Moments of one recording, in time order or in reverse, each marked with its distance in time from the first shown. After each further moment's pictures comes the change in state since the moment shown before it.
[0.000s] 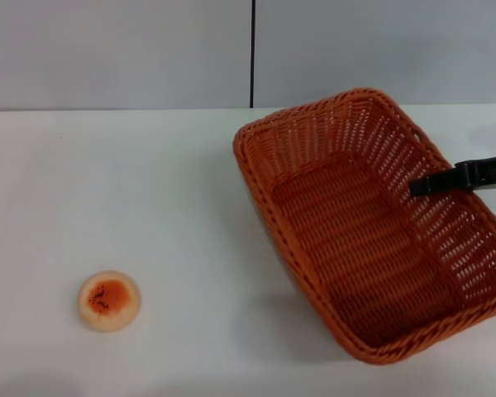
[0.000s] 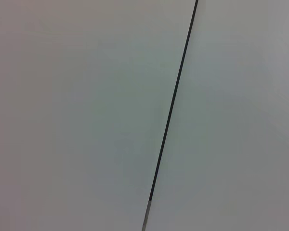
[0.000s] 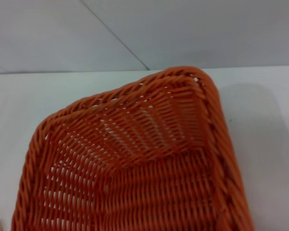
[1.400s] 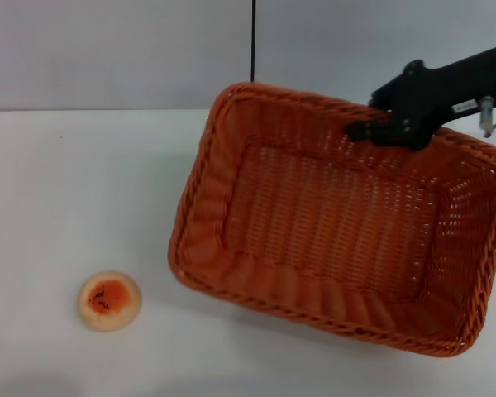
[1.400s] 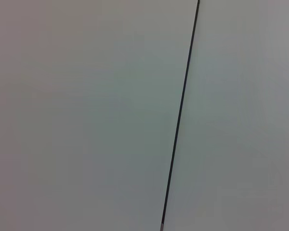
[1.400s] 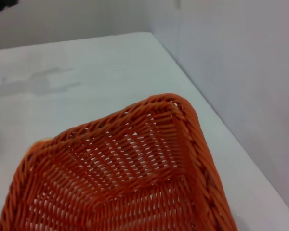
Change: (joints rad) left arm 0.125 -0.002 0.000 -0.041 0.002 -0.130 0.002; right arm 0.174 0.034 -0.057 -0.111 0.071 -0.116 -0.715
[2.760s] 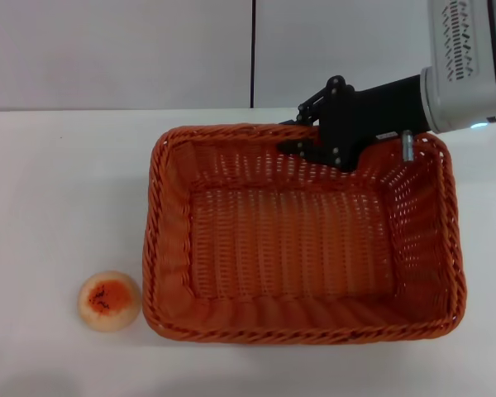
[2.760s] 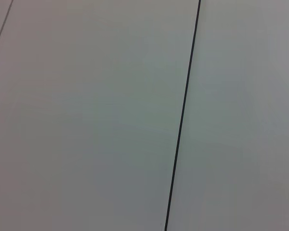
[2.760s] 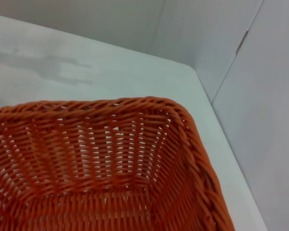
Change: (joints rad) left arm 0.075 -0.001 -0.006 0.009 0.000 -0.110 -0.003; right arm 0.020 0.056 -0.116 0.222 0.176 0.239 -0.493
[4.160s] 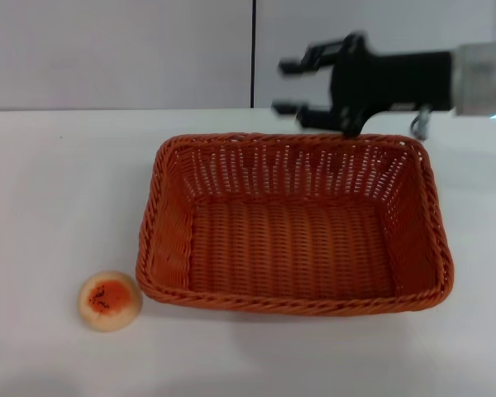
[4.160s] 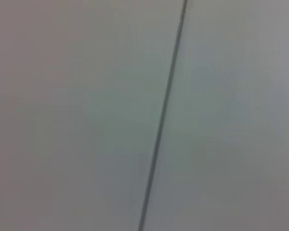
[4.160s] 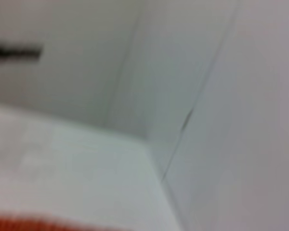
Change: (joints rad) left arm -0.037 0.004 0.054 -0.011 0.001 0.022 -0.012; right arm -0.147 0.005 -0.023 -0.110 0.330 -0.044 -0.037
